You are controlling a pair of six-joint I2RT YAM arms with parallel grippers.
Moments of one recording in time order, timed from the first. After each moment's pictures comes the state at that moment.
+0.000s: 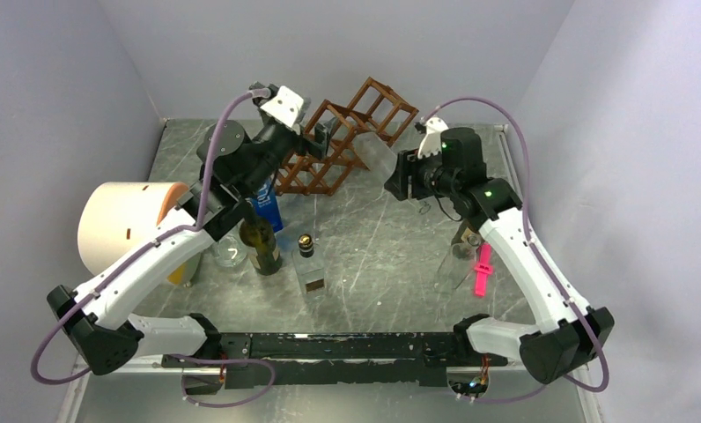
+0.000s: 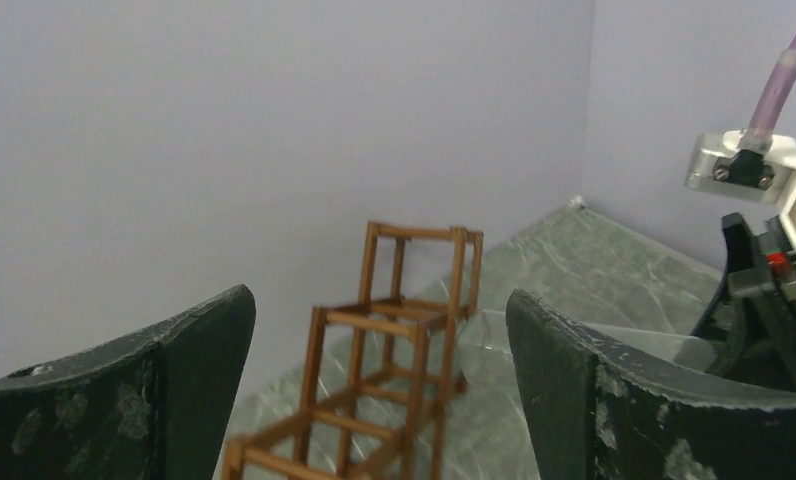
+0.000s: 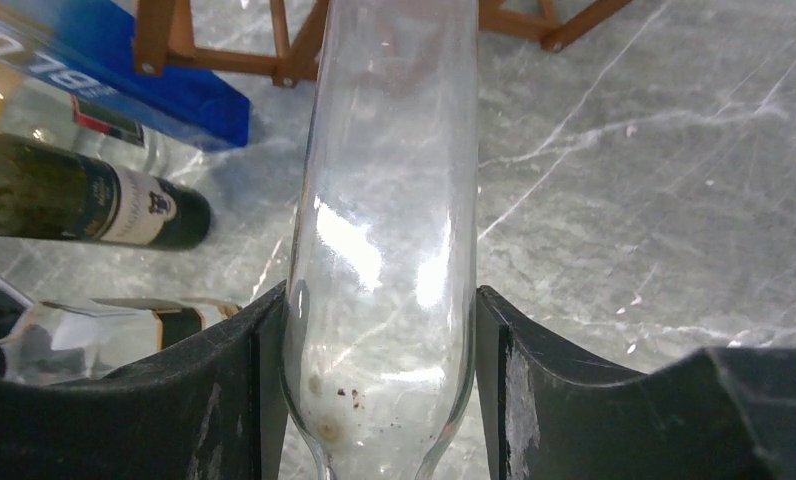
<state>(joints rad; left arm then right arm) -0.76 1.25 1.36 0.15 -0.13 0.26 0.40 1.19 1.28 -0.62 -0.21 0.14</state>
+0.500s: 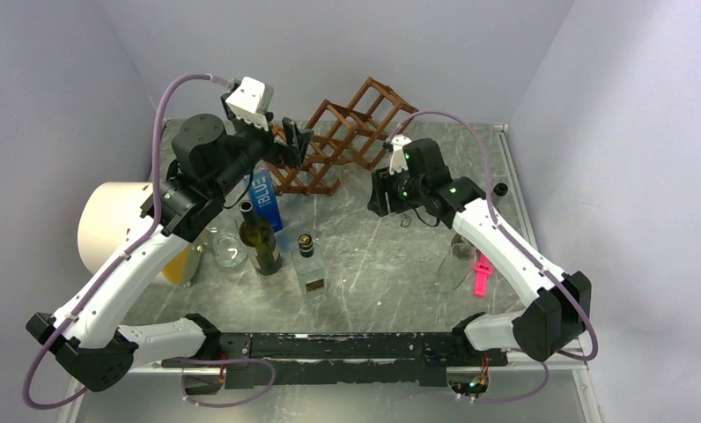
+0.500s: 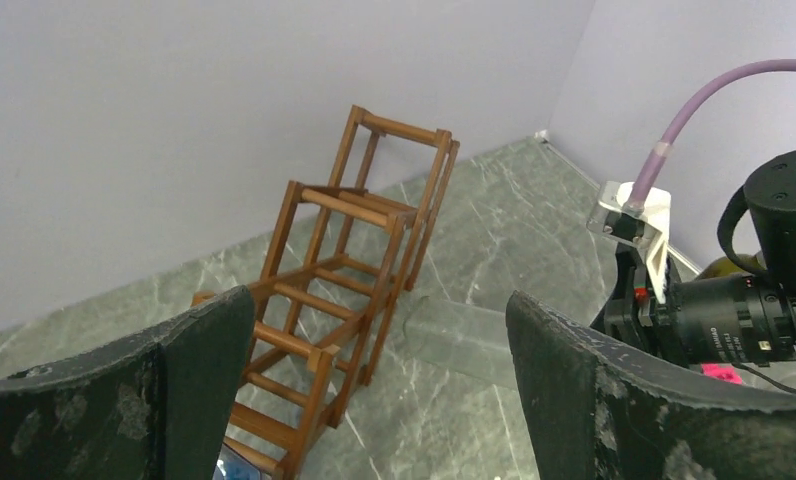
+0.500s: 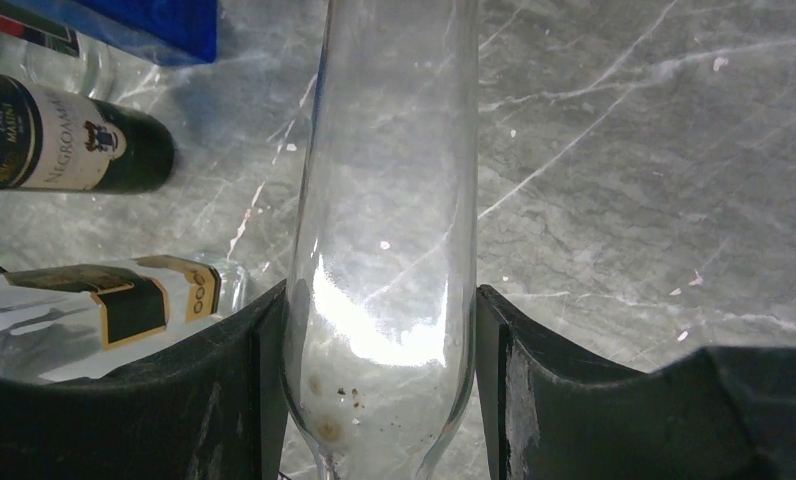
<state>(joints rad) -0.64 1.15 1.40 -0.23 -0.10 -0.07 0.52 1.33 1.21 -0.61 -0.15 0.14</state>
